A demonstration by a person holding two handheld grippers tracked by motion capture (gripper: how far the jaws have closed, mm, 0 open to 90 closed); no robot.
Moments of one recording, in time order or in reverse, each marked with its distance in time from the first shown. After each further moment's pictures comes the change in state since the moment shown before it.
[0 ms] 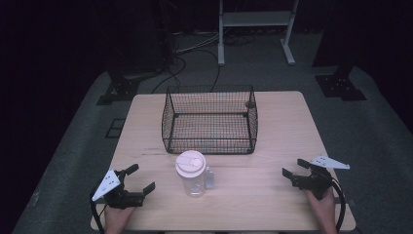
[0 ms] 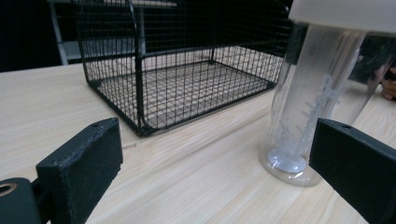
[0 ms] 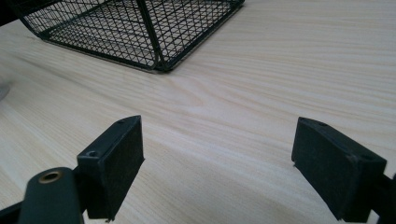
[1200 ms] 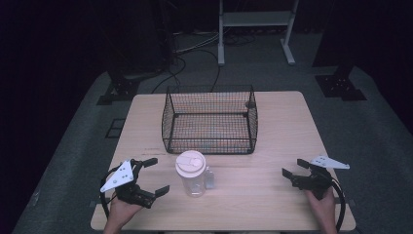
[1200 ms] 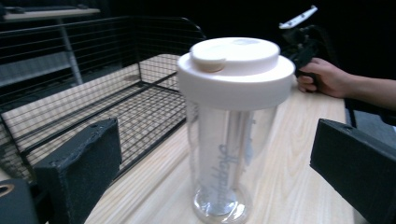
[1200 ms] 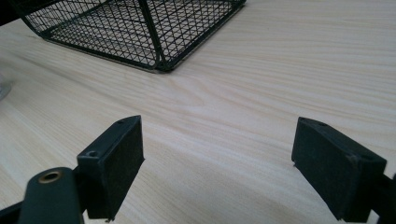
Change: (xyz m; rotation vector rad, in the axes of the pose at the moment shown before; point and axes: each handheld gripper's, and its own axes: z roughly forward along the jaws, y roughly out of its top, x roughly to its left) left arm -0.034 0.060 0.027 0.049 -0.282 0.150; right arm 0.000 0.000 0.000 0.002 0.004 -0.003
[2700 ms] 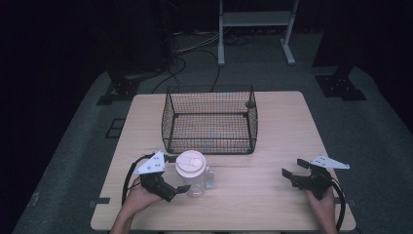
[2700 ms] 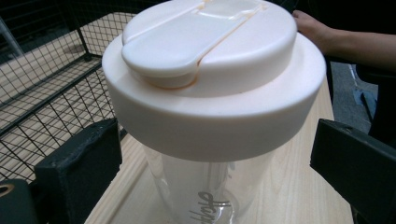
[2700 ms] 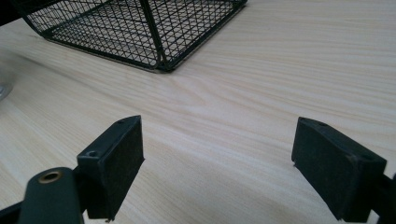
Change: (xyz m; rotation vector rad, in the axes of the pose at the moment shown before) left arm 0.005 0.015 0.065 0.198 -0.164 0.044; right arm 0.000 0.000 0.000 0.000 0.004 -0.005
